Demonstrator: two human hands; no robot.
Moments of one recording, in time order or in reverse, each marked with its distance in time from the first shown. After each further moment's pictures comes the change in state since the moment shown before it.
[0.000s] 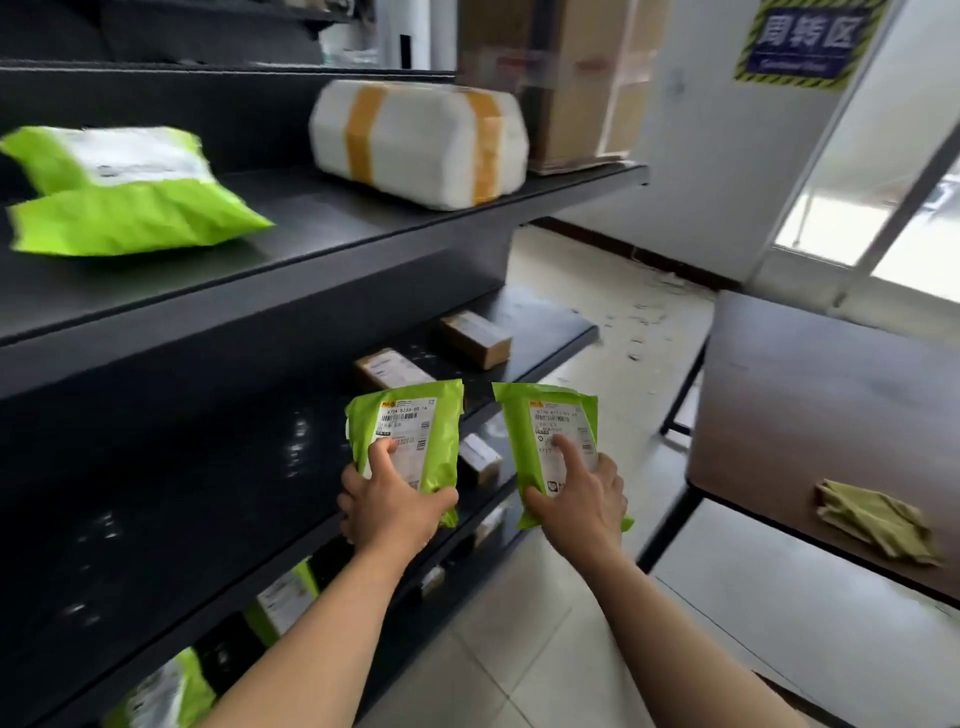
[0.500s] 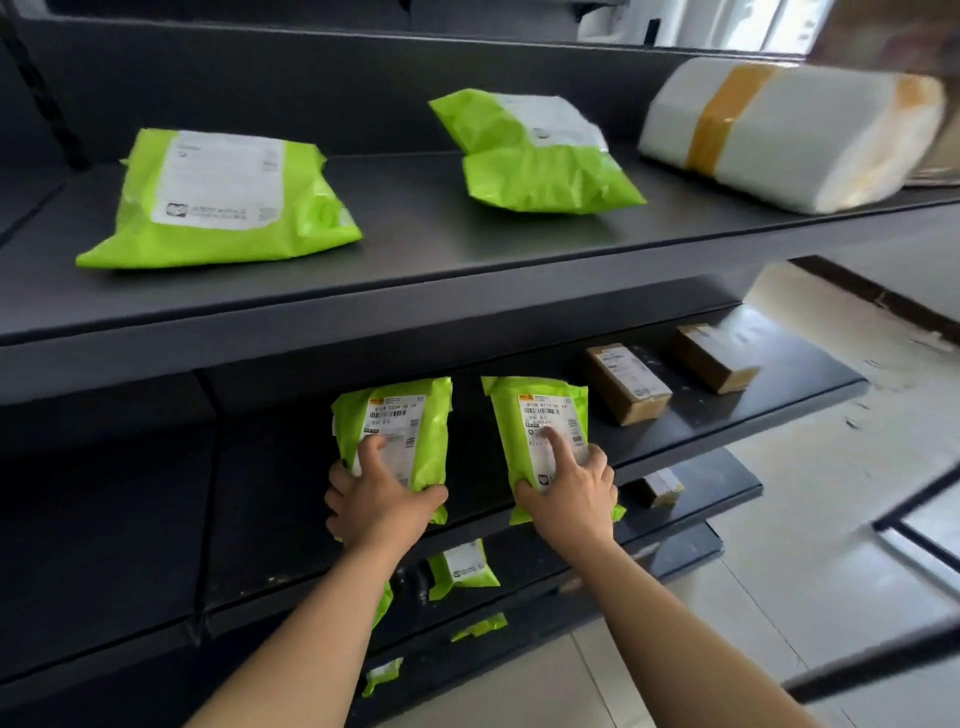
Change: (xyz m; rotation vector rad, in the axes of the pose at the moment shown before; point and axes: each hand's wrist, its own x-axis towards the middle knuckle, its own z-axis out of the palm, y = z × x) left_hand 0.036 -0.196 -0.158 0.026 0.280 -0.351; right_hand -0.077 -0.197 0.152 -0.070 -0.315 -0.398
